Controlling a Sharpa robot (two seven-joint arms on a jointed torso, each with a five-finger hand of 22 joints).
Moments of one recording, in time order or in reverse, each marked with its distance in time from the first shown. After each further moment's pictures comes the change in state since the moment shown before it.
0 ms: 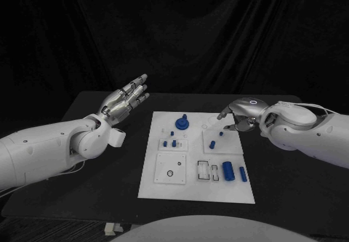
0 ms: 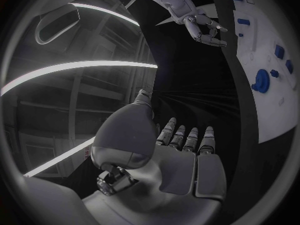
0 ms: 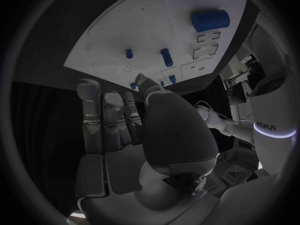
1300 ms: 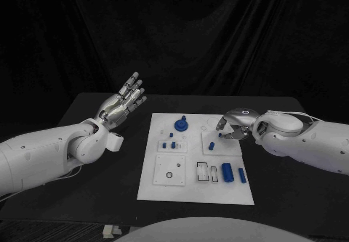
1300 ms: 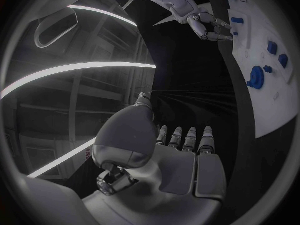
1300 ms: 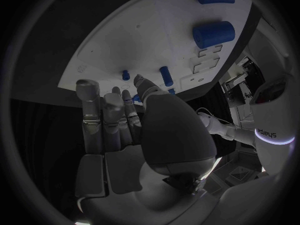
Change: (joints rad) left arm -0.013 0.001 0.000 -0.008 -0.023 -0.009 0.005; left_hand -0.022 0.046 -0.005 -0.003 -0.017 -0.178 -0.177 -0.023 -0.023 -0.008 0.005 -0.033 -0.007 0.000 0.020 0.000 0.000 0.000 0.004 -0.036 -0.004 0.000; right arm -0.062 0.047 0.000 -0.071 -0.007 0.029 0.016; right_hand 0.019 0.029 -0.017 -0.010 0.034 0.056 0.070 0.008 -0.012 0.125 -0.014 0.009 -0.085 0.000 0.000 0.006 -0.001 0.000 0.022 0.000 0.000 0.000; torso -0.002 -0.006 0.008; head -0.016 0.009
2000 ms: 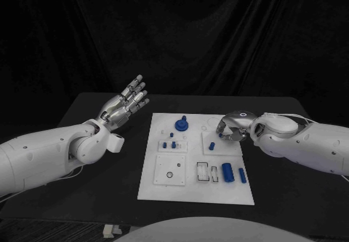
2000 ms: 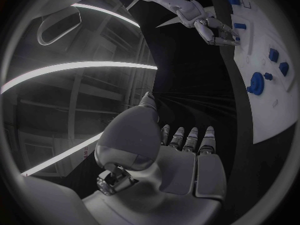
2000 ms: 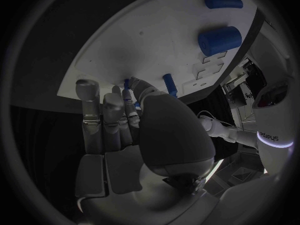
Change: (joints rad) left arm -0.007 0.005 0.000 -0.003 -0.001 0.038 0.001; left_hand 0.107 0.031 -0.020 -0.005 0.116 0.026 0.071 0.000 0.006 0.001 0.054 0.000 0.000 0.000 0.039 0.000 0.000 0.000 -0.001 0.055 0.000 0.000; right arm -0.026 0.041 0.000 -0.059 -0.001 0.011 0.006; right_hand 0.033 0.003 0.059 -0.028 0.078 0.030 0.008 0.000 -0.006 0.048 -0.001 -0.025 -0.045 0.000 0.000 0.000 -0.008 0.000 0.004 0.004 -0.004 0.000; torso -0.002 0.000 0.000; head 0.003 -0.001
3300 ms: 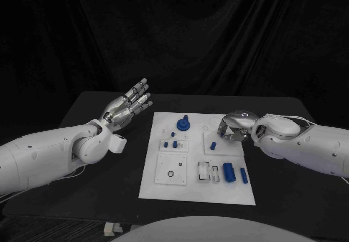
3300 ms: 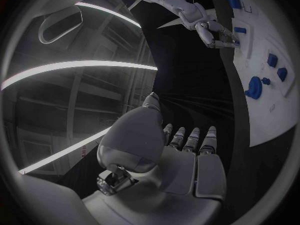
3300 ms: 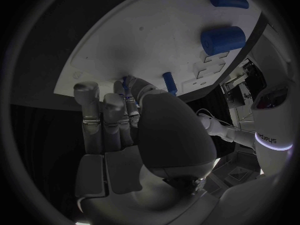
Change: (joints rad) left arm -0.012 0.003 0.000 -0.005 -0.001 0.020 0.001; left_hand 0.078 0.031 -0.007 -0.038 0.118 0.019 0.049 0.004 0.003 0.000 0.022 0.000 0.000 -0.001 0.042 0.000 0.000 0.000 0.001 0.051 0.000 0.001; right arm -0.011 0.006 0.000 -0.012 0.000 -0.056 0.025; right_hand 0.044 -0.023 0.077 -0.039 -0.044 0.155 -0.016 0.043 0.028 0.201 -0.031 -0.019 -0.021 0.014 -0.009 0.000 -0.022 0.000 0.025 -0.018 0.086 0.001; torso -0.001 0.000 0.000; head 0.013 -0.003
